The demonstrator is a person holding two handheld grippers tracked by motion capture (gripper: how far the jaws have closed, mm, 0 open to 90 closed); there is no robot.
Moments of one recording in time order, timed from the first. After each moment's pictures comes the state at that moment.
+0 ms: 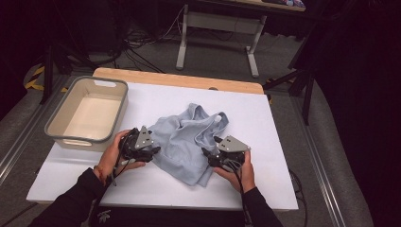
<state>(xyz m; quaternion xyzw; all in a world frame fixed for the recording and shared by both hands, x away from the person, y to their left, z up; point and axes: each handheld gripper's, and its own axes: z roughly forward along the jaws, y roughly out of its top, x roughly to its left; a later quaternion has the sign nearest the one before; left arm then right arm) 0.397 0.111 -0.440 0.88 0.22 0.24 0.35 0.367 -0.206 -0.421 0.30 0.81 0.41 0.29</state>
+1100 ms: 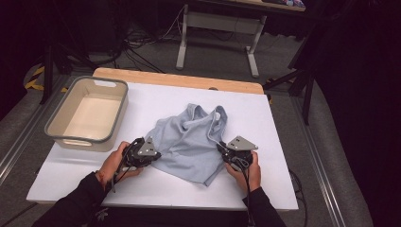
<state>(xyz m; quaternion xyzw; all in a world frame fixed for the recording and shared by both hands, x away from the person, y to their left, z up) 0.384 0.104 -0.454 0.92 0.16 0.15 0.33 0.374 -0.239 -0.438 0.35 0.81 0.38 0.29</state>
